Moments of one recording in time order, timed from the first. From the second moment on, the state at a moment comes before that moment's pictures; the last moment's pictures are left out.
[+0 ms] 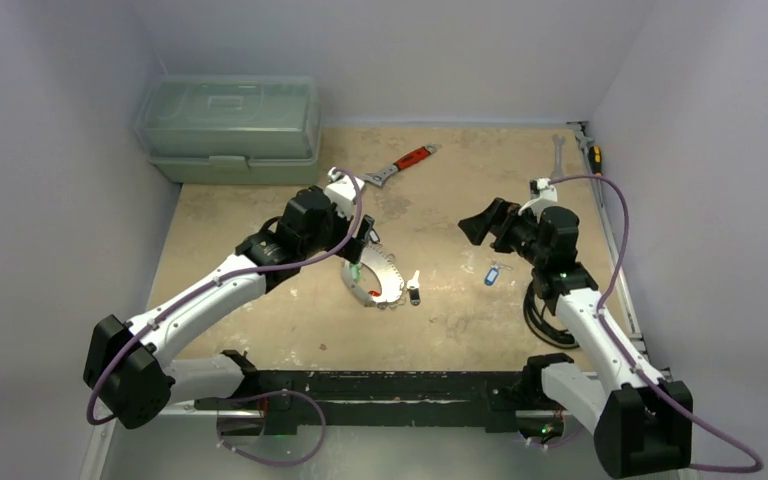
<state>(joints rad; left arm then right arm) -0.66 1.21 0.92 -0.26 -0.09 -0.05 0.12 0.94 0.56 0.08 -0.34 0.52</state>
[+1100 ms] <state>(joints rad) -0.66 1.17 0.93 -0.27 -0.16 -0.05 0.45 1.41 0.81 0.06 -0.28 0.73</state>
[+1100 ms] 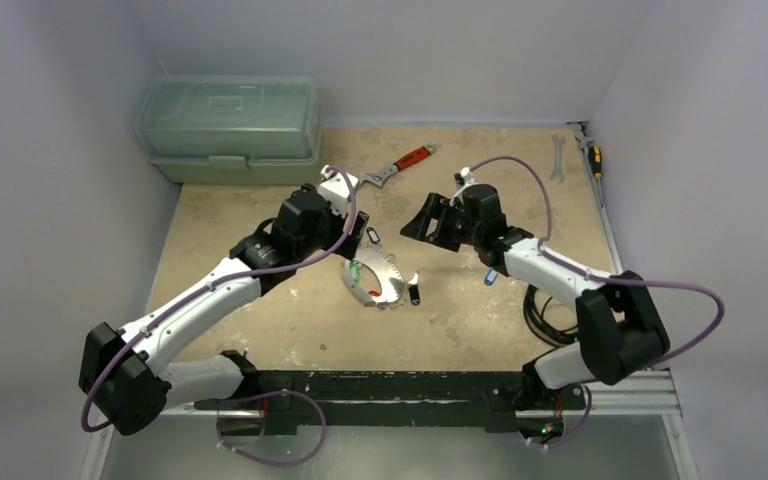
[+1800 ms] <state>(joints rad) -0.66 1.16 0.93 -0.27 -0.17 -0.05 0.53 1.73 0.90 0.11 -0.28 0.86</state>
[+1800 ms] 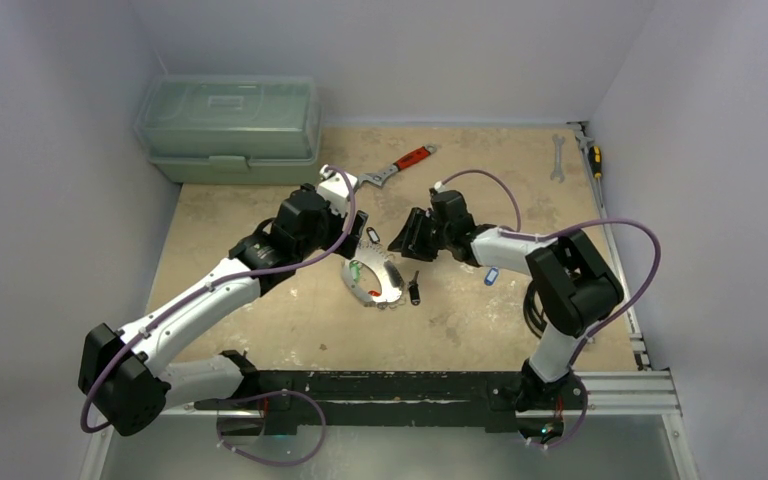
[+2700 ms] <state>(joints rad) -0.66 1.16 0.93 -0.27 -0.18 -0.05 0.56 1.86 0.92 0.18 -0.29 0.86</state>
